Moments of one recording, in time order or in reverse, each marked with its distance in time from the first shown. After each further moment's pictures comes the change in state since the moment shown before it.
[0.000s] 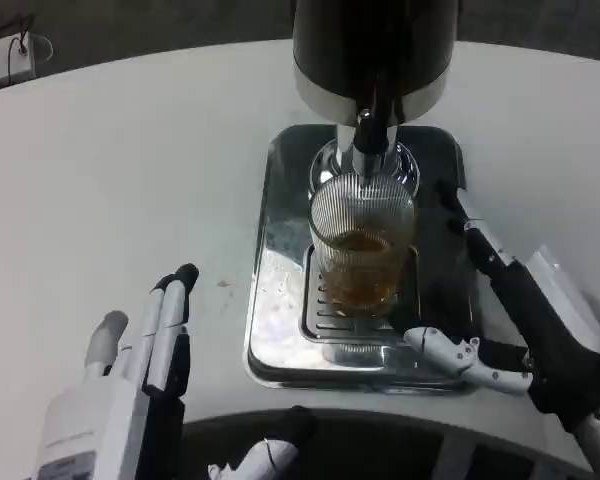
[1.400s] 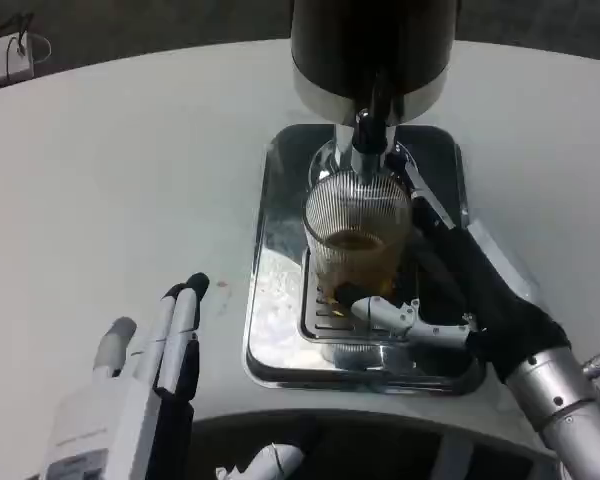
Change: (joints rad) left arm -0.005 0.003 -0.010 -0.014 0.036 0.040 -0.053; right arm -0.240 0.068 0.069 0.279 0.117 -0.034 0.016
